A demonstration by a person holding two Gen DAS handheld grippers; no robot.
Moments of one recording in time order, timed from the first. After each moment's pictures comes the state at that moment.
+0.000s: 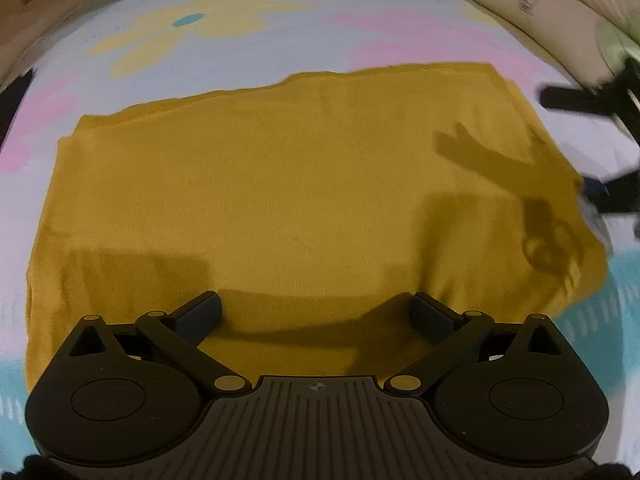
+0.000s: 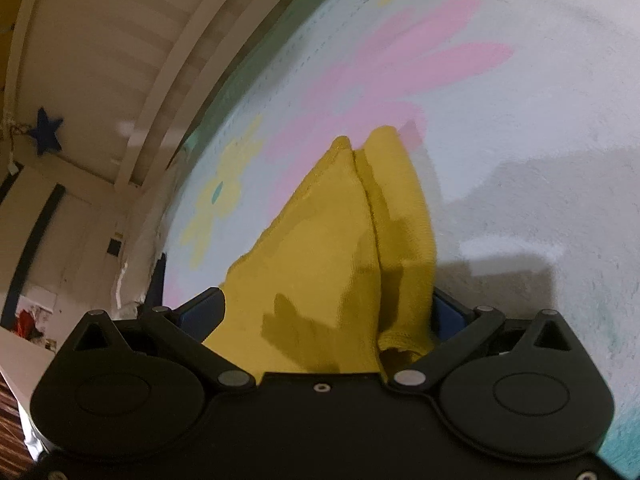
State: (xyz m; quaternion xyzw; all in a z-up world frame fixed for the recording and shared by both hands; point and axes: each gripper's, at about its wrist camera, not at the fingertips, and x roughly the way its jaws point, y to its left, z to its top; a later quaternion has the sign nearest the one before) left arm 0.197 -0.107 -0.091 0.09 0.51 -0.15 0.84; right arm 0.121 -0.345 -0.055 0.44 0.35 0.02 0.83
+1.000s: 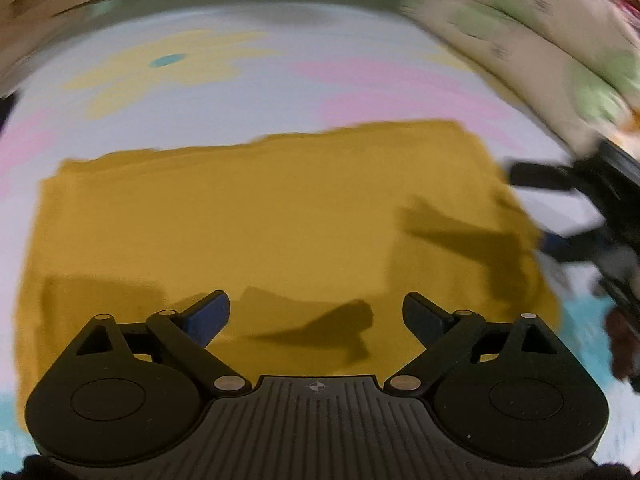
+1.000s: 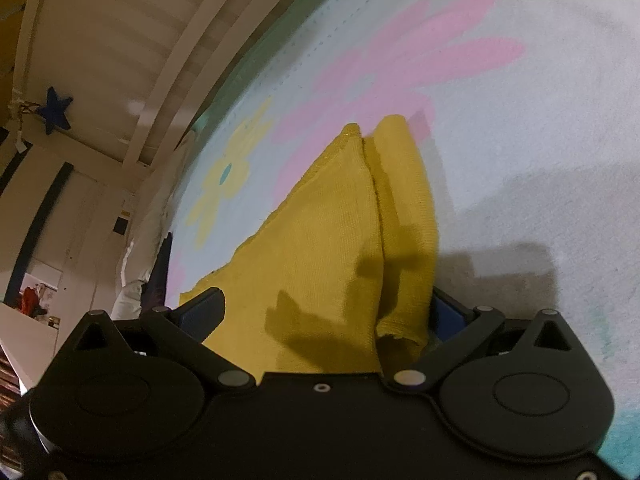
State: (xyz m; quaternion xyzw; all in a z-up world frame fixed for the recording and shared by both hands) left arm 0.216 -0.089 -0.068 0.04 0.47 -0.17 0.86; right arm 0.119 -0.347 -0.058 0.43 0.35 0.05 0.83
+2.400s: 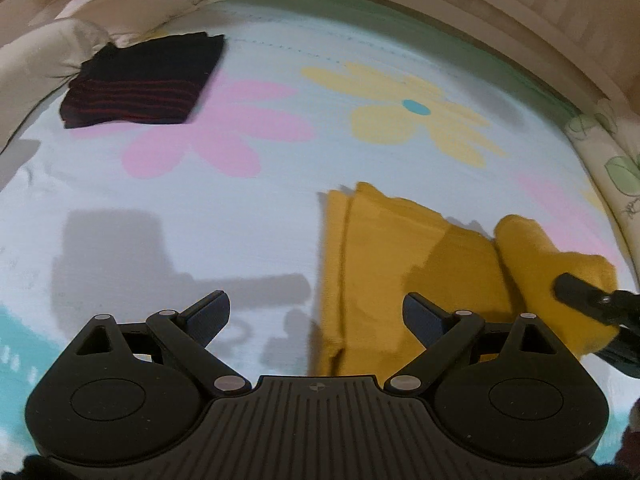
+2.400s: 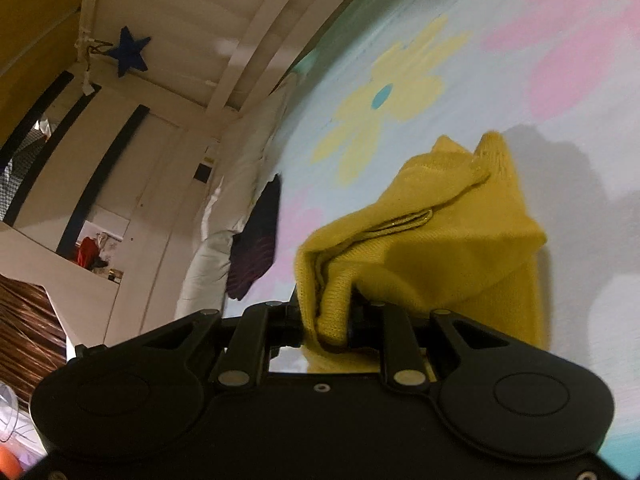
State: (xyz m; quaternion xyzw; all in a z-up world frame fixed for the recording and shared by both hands) left arm 0.254 0.118 -0.031 -0.10 0.47 -0.02 0.88; right arm 0.194 -0.164 -0.014 0.42 0.35 0.17 0.82
